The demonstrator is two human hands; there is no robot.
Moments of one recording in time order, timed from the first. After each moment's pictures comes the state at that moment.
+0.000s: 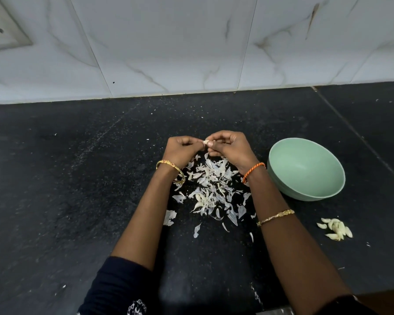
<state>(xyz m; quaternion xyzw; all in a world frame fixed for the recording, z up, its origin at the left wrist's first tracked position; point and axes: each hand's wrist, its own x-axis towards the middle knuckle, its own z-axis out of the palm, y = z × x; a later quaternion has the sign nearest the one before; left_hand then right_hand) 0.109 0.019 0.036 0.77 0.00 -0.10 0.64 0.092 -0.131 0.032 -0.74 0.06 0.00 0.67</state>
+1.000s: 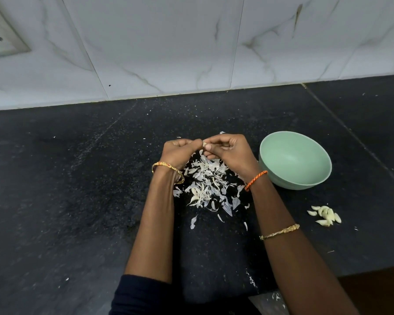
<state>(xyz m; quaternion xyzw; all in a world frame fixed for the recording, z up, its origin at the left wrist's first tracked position) 0.076 0.012 0.061 0.75 0.07 -0.13 0.65 0.047 -0.131 0.042 -0.75 0.01 -0.04 0.66</state>
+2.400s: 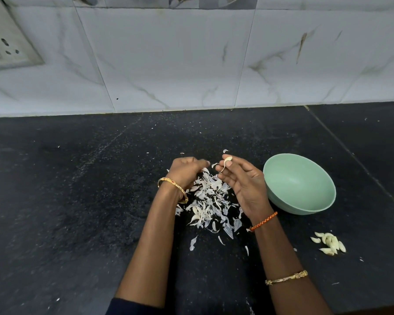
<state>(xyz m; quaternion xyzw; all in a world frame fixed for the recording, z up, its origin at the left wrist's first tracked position) 0.078 0.010 0.061 0.73 0.07 -0.20 0.65 0.023 -0.128 0.038 -0.52 0.09 -0.10 0.85</state>
